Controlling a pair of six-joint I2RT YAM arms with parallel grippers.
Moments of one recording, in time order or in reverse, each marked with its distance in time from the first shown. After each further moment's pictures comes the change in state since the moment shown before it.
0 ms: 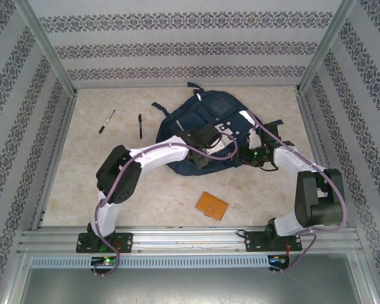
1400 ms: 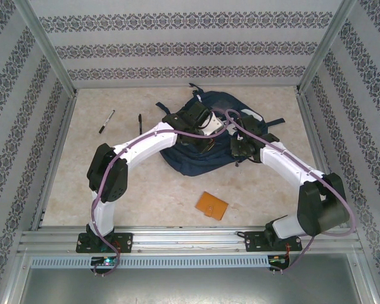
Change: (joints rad) left arm 0.101 -0.043 0.125 -0.041 0.310 -0.143; right arm 0.271 -0.034 0.155 -0.074 0.578 0.103
